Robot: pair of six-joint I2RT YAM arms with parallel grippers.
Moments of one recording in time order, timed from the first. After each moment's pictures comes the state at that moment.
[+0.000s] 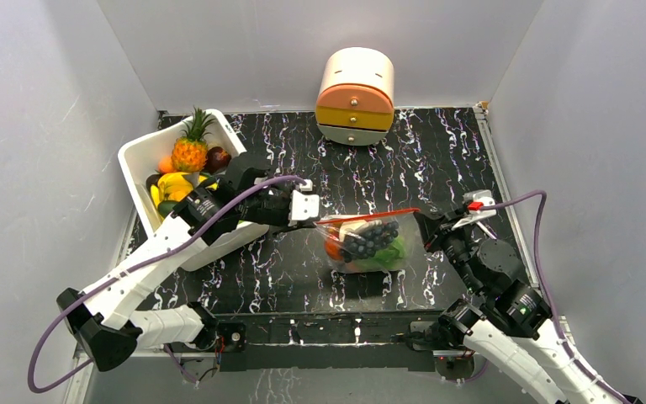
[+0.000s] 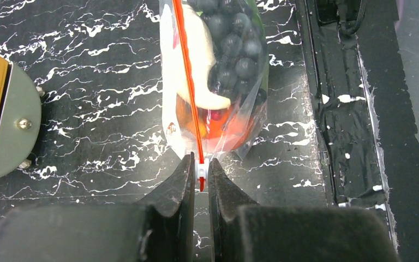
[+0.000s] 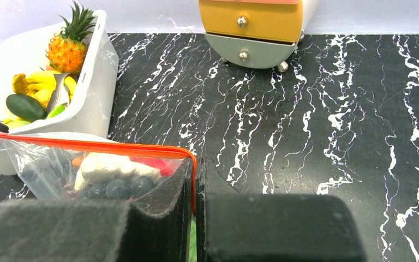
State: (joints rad) left arm -0.74 1.16 1.23 -0.75 0.62 0.73; right arm 0.69 0.30 0.62 -0.35 0.33 0.22
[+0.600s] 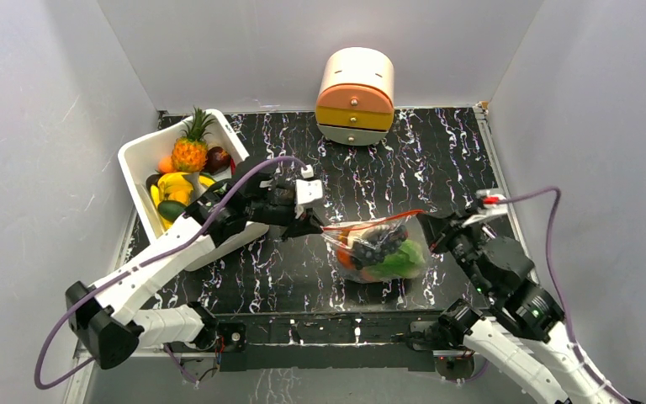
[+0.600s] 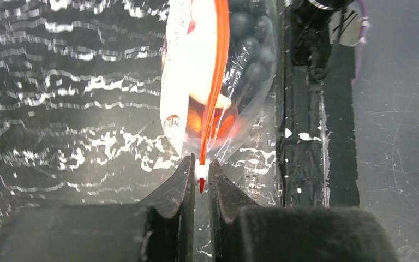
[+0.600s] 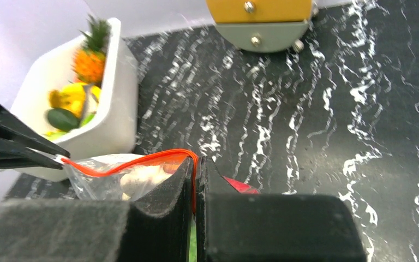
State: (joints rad) left arm -0.73 1.15 1.11 -0.56 0.69 0.40; right arm 0.68 0.27 0.72 -0.48 0.29 0.41
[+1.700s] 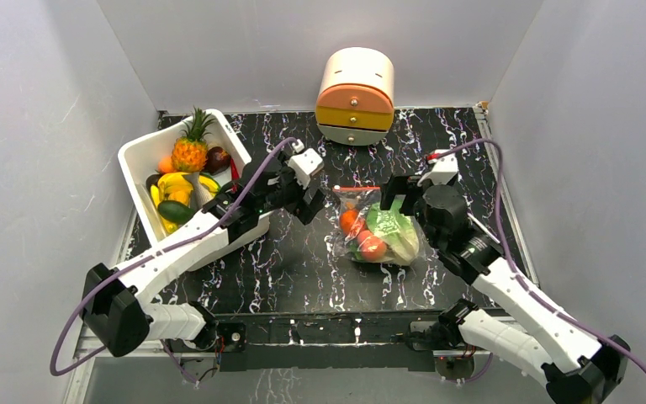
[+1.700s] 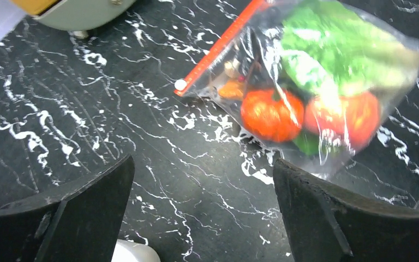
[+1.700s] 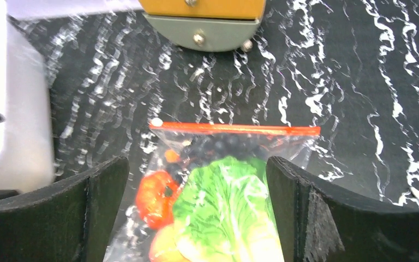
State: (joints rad) left arm -0.70 1.28 1.02 -0.23 0.16 0.18; right arm 0.61 0.83 0.74 -0.18 0.44 0.30
